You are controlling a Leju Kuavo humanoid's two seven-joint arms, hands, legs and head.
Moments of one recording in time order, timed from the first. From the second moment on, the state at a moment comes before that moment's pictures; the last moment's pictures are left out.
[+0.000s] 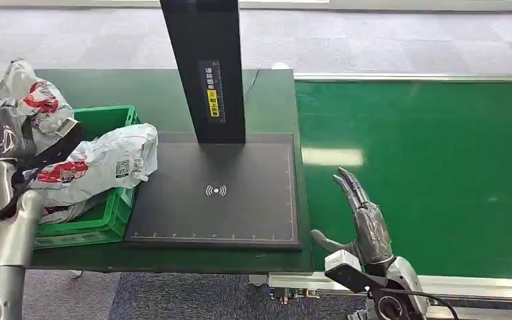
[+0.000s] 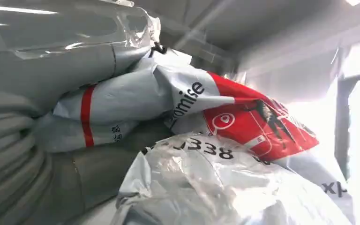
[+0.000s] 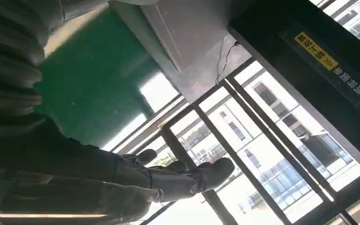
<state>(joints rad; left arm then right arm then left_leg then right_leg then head) -0.61 0.32 0.13 -1.07 -1.40 0.19 0.15 -0.05 -0.12 0.21 -1.42 0.64 -0.22 -0.53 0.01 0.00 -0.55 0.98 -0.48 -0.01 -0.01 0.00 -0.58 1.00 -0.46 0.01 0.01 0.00</state>
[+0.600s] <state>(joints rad) -0.76 0.34 0.07 -0.72 -1.41 0.12 0.14 -0.06 -0.11 0.21 -1.41 0.64 -0.22 -0.52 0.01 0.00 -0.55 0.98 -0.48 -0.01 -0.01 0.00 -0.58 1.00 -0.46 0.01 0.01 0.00</state>
